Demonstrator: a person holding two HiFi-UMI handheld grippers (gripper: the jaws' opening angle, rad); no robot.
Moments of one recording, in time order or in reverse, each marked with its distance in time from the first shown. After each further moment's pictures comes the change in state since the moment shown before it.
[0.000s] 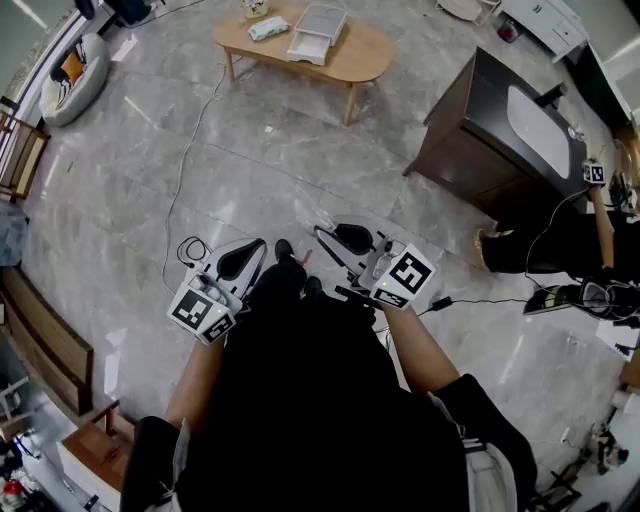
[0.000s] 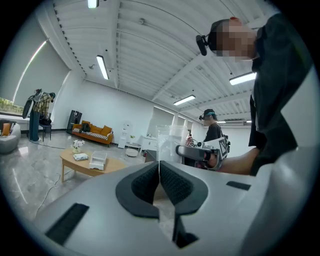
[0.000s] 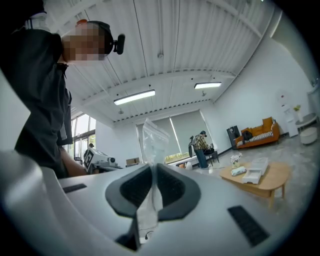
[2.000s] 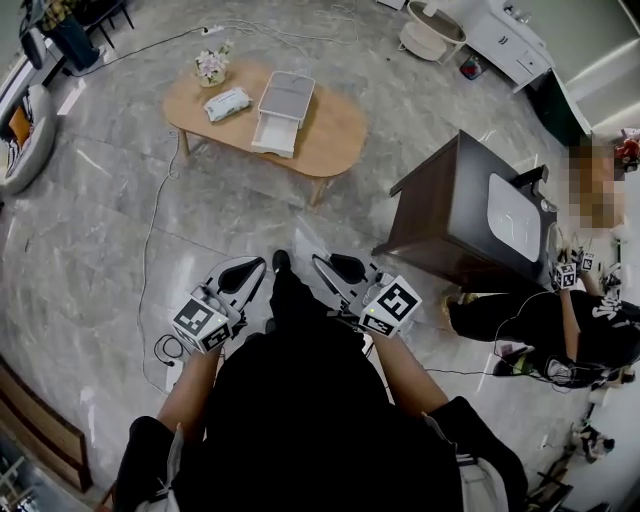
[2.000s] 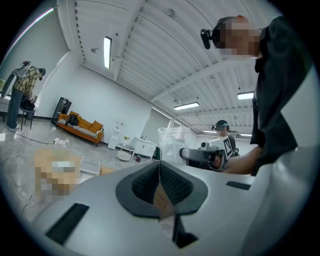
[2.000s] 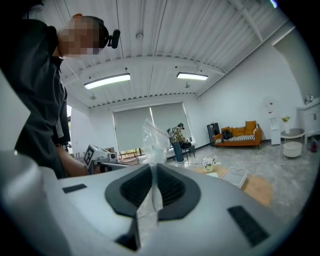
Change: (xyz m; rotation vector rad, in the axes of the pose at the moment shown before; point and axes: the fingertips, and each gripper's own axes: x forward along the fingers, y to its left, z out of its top) left arm 0.281 0.309 0.093 -0.087 -0.030 -0.165; right arm 0.161 -0.368 0.053 -0.017 0.139 -0.212
